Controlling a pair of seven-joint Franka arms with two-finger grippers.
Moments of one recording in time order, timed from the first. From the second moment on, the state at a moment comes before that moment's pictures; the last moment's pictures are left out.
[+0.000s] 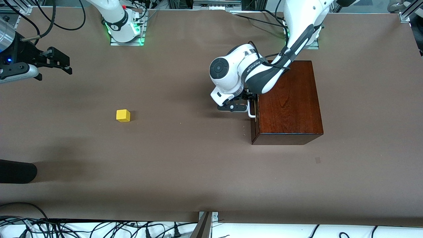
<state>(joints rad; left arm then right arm) -0.33 0.64 -0.51 -1.59 0.43 1.80 -0.88 0.25 0.02 -0.17 -1.52 0.03 1.50 -0.14</state>
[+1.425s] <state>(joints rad) -0.41 0.69 -0.51 -1.48 0.43 1.91 -0.97 0.25 0.03 -0.17 -1.52 0.03 1.52 -0.14</state>
